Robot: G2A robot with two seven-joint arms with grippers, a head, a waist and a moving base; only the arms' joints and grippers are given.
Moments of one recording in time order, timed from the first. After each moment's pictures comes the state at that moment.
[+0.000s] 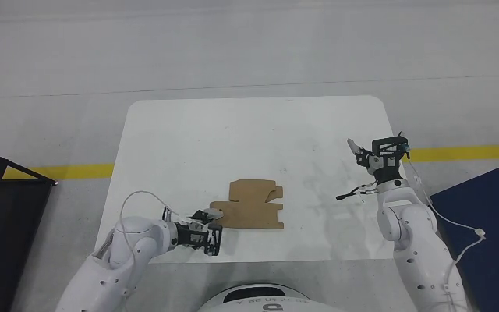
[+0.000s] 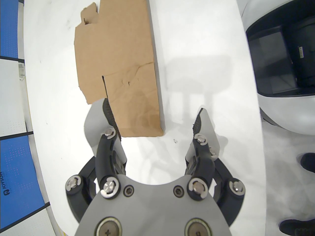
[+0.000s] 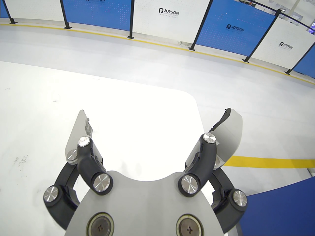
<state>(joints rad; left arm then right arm) 1.75 -0.97 -1.29 -1.95 2.35 -0.92 0.26 -1.73 -1.15 1.60 -1.80 -1.33 0.00 0.00</state>
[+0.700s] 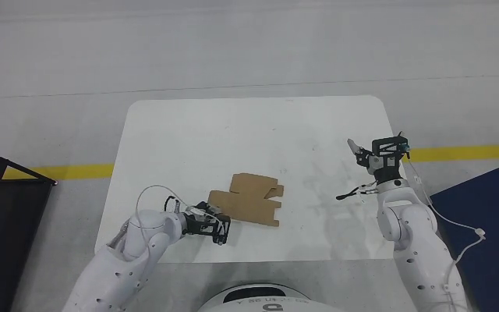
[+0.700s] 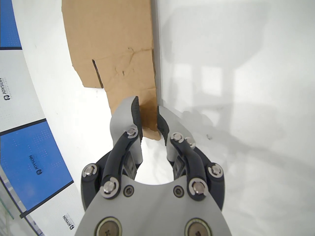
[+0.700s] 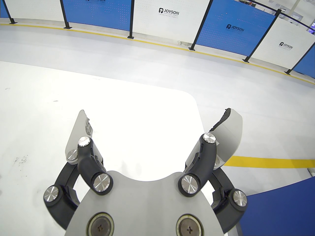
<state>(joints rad) 1.64 -0.98 -1.18 -1.92 2.42 -0.82 0.07 -1.73 -1.15 1.60 -1.80 -1.33 0.00 0.00</state>
